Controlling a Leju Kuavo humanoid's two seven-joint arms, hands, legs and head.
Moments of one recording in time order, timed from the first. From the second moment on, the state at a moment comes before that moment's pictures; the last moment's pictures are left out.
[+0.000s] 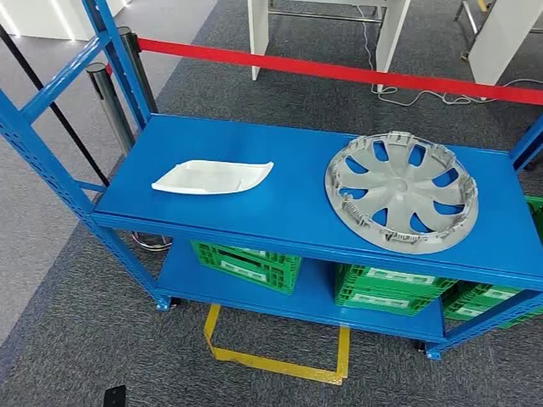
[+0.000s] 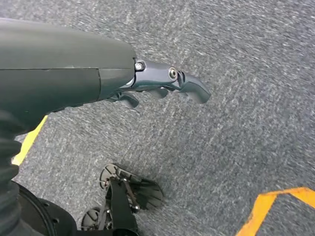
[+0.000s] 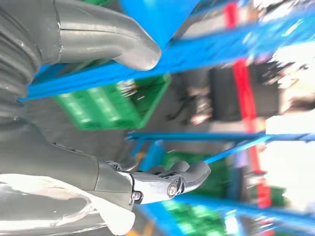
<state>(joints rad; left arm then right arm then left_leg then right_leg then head) -0.06 -0.05 -0.52 -0.19 0.93 0.42 -0.45 0.21 0.28 -0.71 -1.64 -0.12 -0.14 -0.59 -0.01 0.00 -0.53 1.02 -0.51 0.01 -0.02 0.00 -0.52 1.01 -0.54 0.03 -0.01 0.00</state>
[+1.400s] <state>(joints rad) -0.05 -0.05 -0.57 -0.17 0.92 0.31 -0.47 0.50 0.25 -0.18 -2.18 0.26 -0.39 -0.63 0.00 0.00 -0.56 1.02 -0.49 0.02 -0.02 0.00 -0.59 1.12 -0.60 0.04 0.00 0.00</state>
